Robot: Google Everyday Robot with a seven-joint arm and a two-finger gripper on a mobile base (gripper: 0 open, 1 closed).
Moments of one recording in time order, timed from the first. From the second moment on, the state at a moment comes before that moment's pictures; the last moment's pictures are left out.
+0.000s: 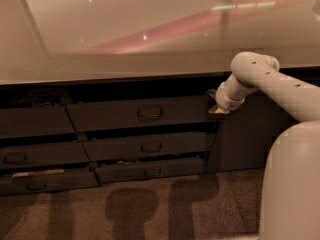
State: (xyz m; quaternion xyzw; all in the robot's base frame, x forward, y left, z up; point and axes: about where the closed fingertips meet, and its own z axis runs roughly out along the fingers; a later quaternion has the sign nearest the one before) arm 0.701 -0.231 0.629 -0.73 0.66 -0.01 0.17
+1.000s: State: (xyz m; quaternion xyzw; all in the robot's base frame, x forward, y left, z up) arm 0.701 -0.231 0.645 -0.73 0.66 -0.01 0.17
